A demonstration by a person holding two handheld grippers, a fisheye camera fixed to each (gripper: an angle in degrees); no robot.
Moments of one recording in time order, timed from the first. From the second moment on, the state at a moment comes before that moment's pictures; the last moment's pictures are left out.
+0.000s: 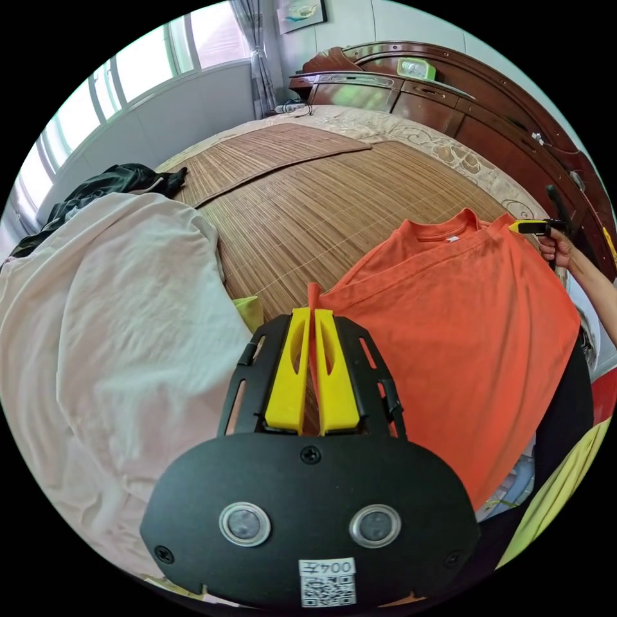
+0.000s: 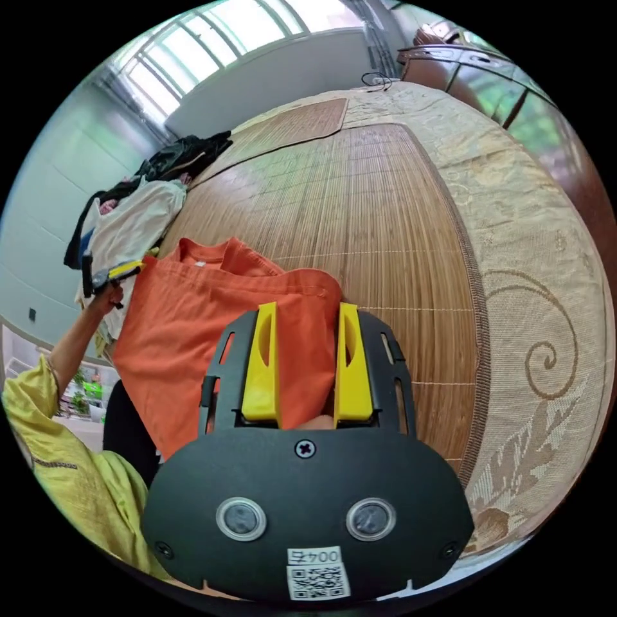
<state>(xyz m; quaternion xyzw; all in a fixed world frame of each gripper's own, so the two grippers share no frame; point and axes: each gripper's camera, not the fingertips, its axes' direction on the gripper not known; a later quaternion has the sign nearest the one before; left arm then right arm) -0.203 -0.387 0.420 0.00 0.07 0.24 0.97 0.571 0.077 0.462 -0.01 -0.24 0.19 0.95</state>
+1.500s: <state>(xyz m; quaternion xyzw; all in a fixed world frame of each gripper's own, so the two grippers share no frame) -0.201 -0.380 0.441 -0.02 0.08 0.20 0.98 0.588 0.123 0.439 0.03 -0.13 0.27 0.95</state>
